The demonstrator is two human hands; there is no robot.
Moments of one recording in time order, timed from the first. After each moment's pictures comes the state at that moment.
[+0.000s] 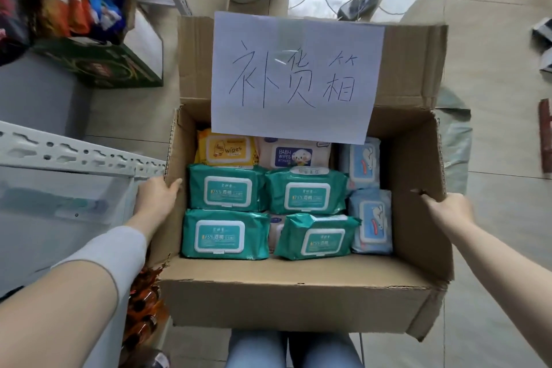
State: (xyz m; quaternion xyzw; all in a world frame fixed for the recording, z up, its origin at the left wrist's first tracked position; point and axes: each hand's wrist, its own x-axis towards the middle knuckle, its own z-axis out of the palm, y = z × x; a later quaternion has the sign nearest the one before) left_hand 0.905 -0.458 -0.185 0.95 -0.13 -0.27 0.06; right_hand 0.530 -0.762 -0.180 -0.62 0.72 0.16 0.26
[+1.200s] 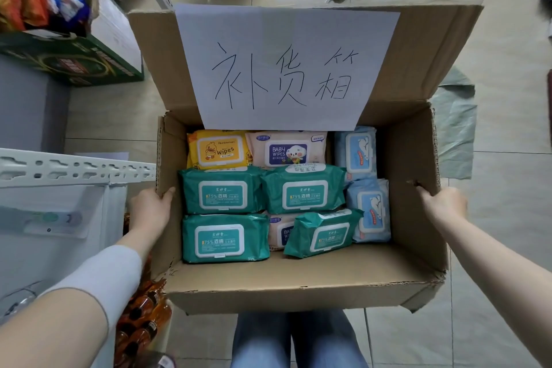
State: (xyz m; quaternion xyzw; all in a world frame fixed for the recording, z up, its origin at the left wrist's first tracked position) left_hand 0.890 -0.461 -0.224 0.95 -0.12 -0.27 0.08; right_hand 0.529 -0.757 -0.222 -0.59 0.75 0.16 0.23
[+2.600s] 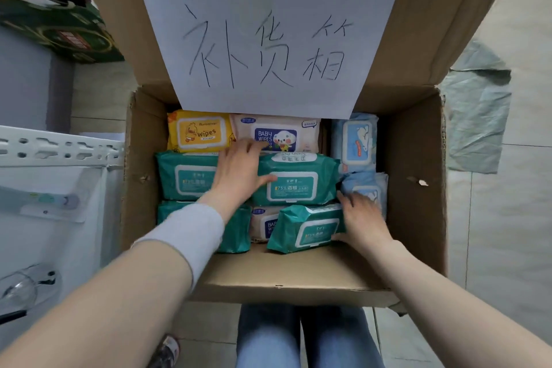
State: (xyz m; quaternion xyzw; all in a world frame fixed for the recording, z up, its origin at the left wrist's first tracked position) left_hand 0.828 -0.559 -0.254 0.84 -0.46 -0.27 -0.03; right_hand 0.587 -0.645 -0.286 -0.85 0.33 0.34 0.22
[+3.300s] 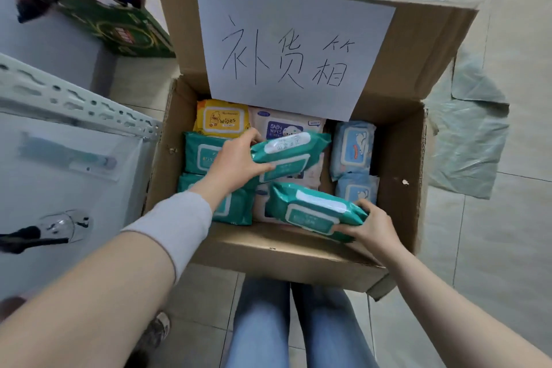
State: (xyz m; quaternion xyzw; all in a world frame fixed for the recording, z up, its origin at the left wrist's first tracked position) left_hand 0.815 -0.534 -0.177 0.86 -0.31 -0.35 0.20; right_hand 0.548 -0.648 -0.223 -0.65 0.49 0.12 0.56
